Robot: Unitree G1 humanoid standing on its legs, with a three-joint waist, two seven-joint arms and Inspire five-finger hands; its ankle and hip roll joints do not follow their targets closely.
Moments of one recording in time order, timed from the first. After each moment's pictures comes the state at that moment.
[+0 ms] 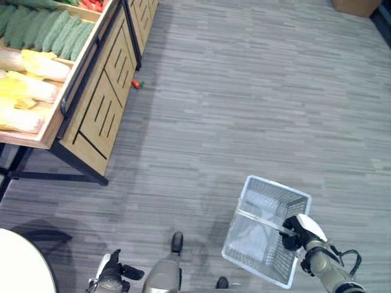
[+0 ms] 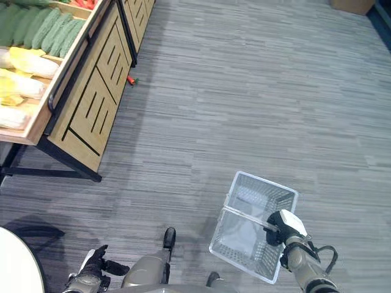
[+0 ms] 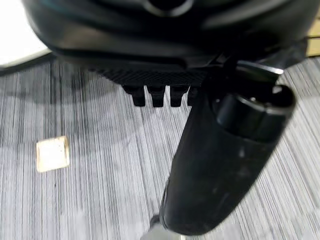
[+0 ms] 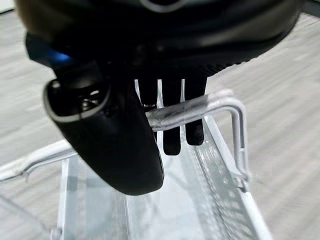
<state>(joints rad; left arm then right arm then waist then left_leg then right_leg) -0.06 0.33 -0.13 1.27 0.06 -0.09 0.23 -0.04 -0.54 0.27 0.84 -0.39 -0.10 -0.22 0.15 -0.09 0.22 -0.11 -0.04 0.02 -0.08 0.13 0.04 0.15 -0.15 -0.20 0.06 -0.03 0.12</state>
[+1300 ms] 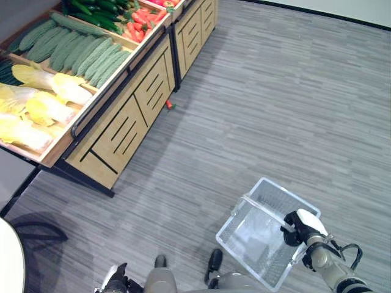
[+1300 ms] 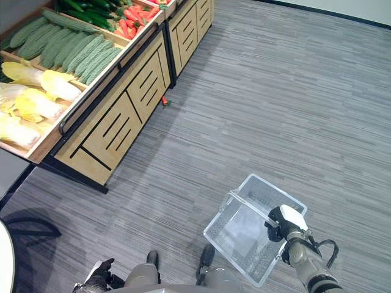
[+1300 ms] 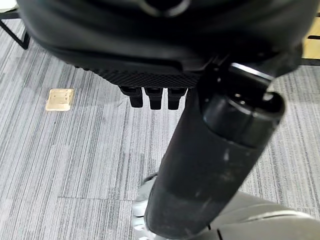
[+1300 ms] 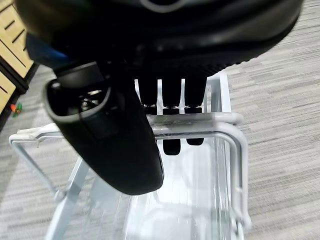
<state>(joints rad) -0.03 0.25 -0.18 1.29 0.08 -0.06 0.22 -0.02 -0.58 0.31 0.81 -0.38 -0.05 -0.22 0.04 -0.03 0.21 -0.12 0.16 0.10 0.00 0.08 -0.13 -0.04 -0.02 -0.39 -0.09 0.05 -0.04</state>
